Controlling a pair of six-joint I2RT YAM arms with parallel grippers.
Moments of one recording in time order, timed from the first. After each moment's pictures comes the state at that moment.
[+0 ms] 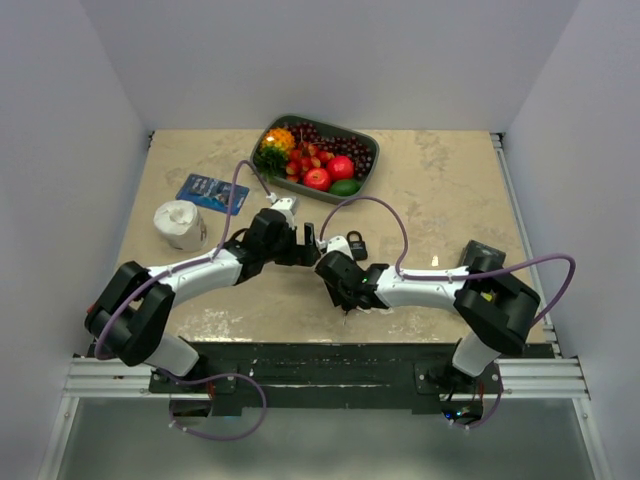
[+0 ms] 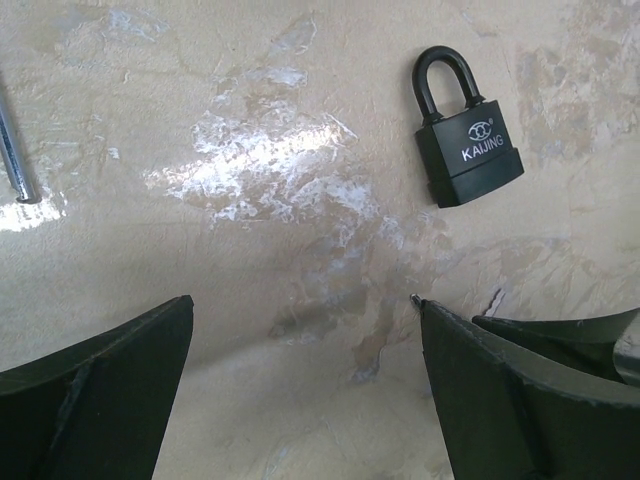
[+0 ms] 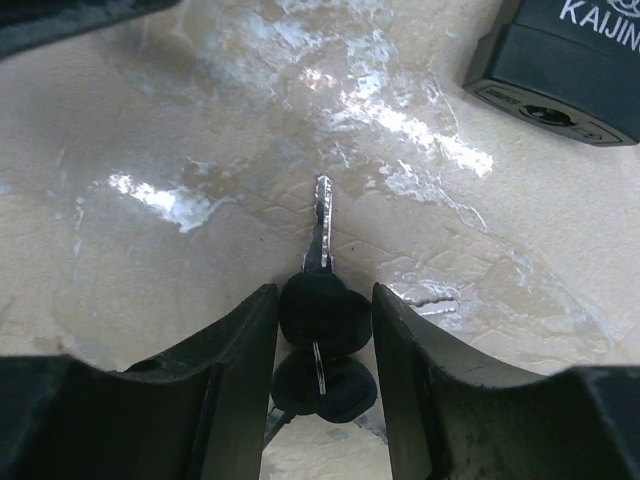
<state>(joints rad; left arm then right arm) -0.61 1.49 0.76 0.05 0.03 -0.49 1.01 1.62 0.85 -0.25 0.40 0.47</state>
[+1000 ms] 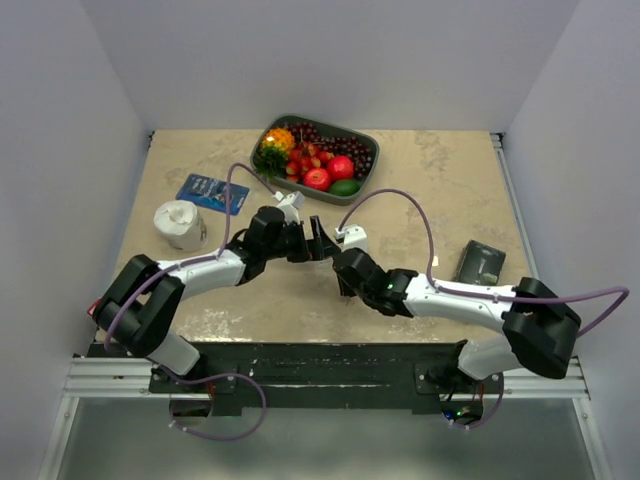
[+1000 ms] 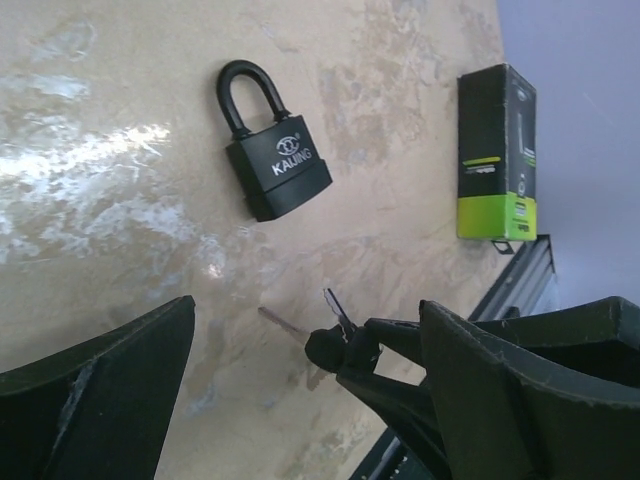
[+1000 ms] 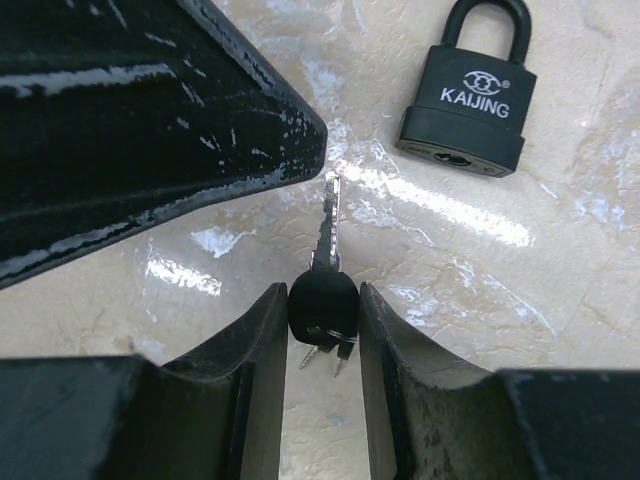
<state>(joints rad) -0.61 1.52 0.73 0.28 0.31 -0.72 1.01 1.40 0.76 -0.18 0.47 0.50</state>
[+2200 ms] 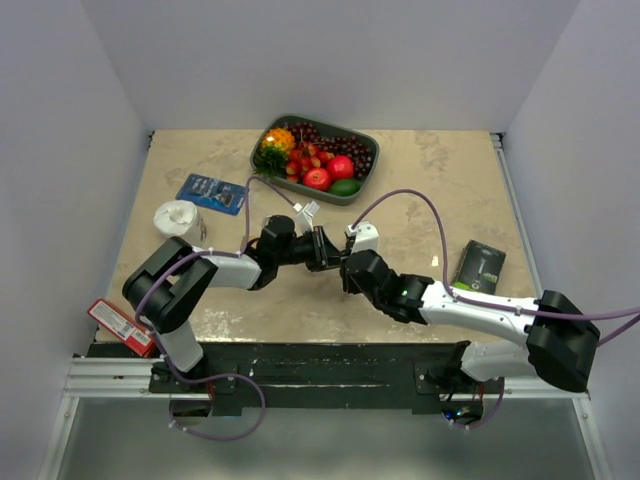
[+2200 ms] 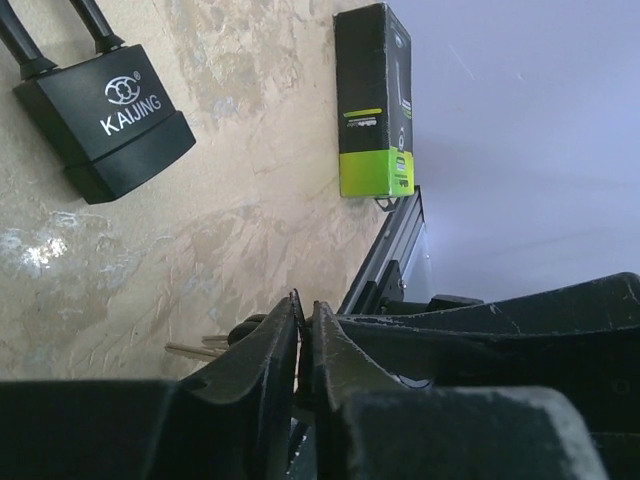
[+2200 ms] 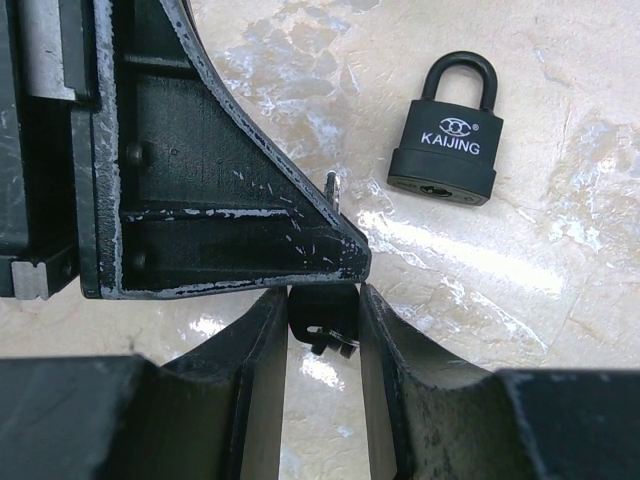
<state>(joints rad) -0.66 1.73 0.70 0.68 0.55 -1.02 1.02 1.26 0.68 -0.08 0.51 0.50</state>
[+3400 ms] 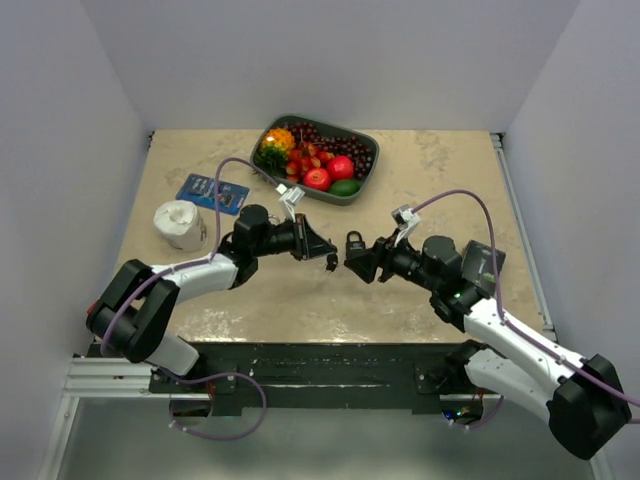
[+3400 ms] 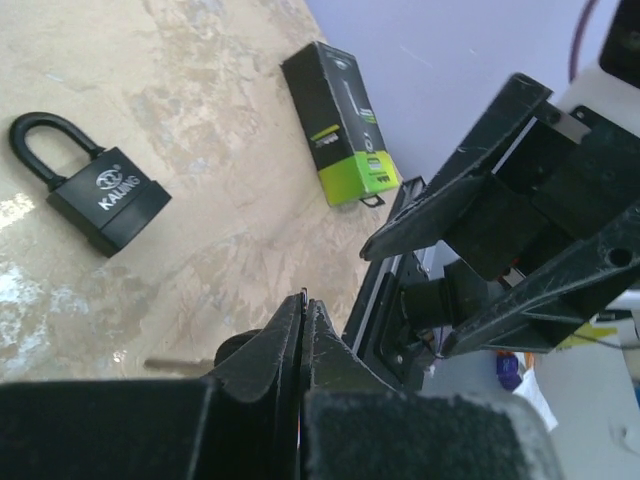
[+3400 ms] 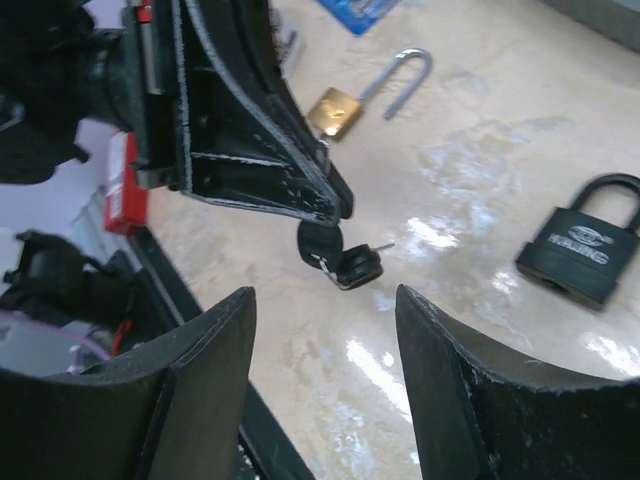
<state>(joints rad) -0.56 1.51 0.67 0.62 0.65 -0.77 0.59 0.91 0.47 0.22 -0.30 0.50</state>
